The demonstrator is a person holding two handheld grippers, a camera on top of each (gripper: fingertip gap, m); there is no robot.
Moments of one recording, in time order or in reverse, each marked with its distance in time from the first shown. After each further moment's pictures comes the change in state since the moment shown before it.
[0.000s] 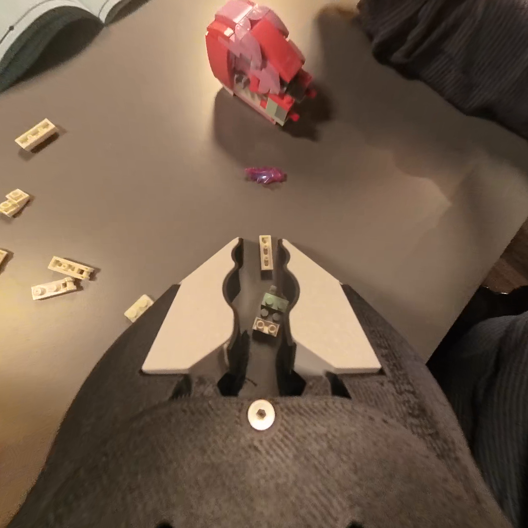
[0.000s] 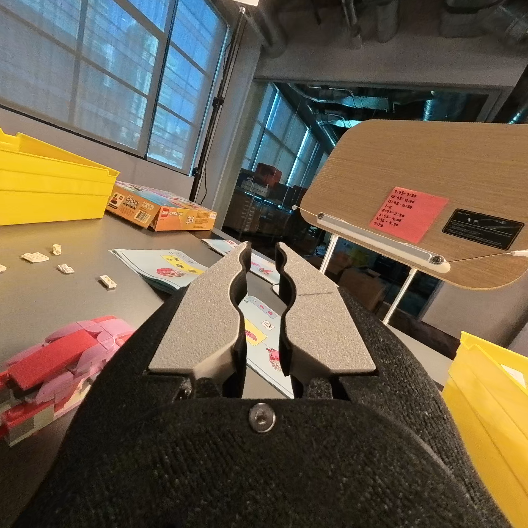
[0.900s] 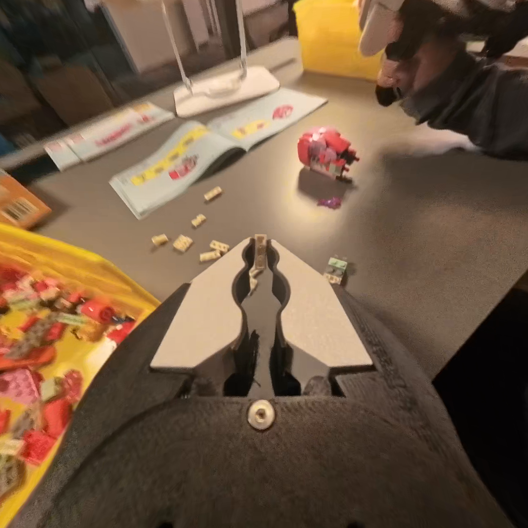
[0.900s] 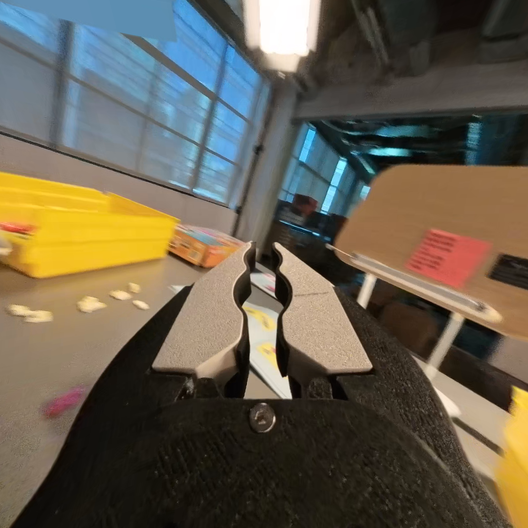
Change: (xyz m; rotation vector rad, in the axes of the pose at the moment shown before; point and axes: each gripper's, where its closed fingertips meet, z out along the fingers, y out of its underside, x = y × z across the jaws) left arm -0.044 -0.006 -0.101 0.406 -0.269 0.139; right arm -0.025 -0.056 -0.014 0.119 -0.149 0.080
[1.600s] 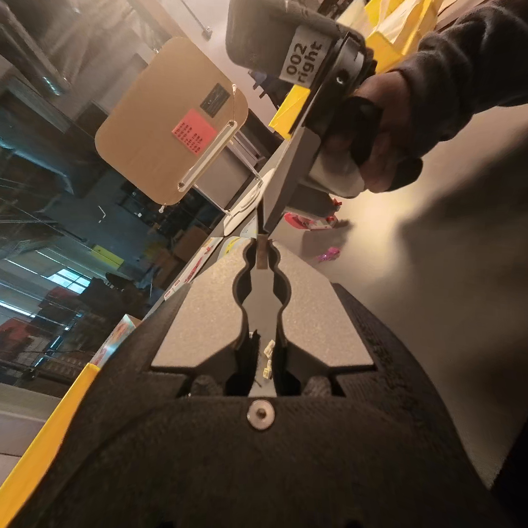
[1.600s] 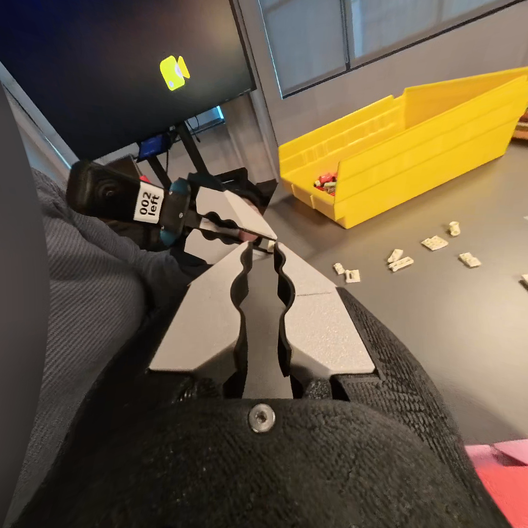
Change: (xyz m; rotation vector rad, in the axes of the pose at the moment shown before) left arm 0.059 -0.050 0.013 0.276 -0.181 0.586; right arm -0.200 -0.011 -0.014 -0.376 -0.945 0.758
